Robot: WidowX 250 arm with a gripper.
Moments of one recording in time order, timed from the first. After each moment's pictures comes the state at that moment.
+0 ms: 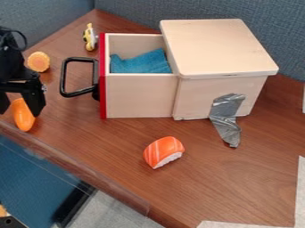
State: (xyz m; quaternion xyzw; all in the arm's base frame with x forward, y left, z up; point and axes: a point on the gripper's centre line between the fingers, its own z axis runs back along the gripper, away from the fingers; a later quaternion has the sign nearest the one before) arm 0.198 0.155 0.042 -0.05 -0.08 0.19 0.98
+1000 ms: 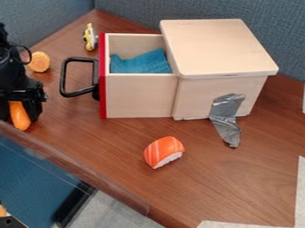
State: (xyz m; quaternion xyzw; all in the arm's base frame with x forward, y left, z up) arm 0.204 0.173 0.013 -0.03 -0.06 0.25 0.97
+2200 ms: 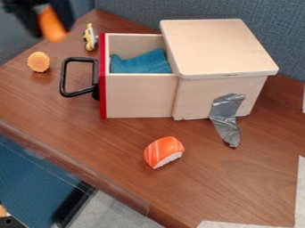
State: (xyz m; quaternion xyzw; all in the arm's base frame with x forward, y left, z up) arm 0.278 0.117 0.145 -0.17 -0.07 0.20 0.96
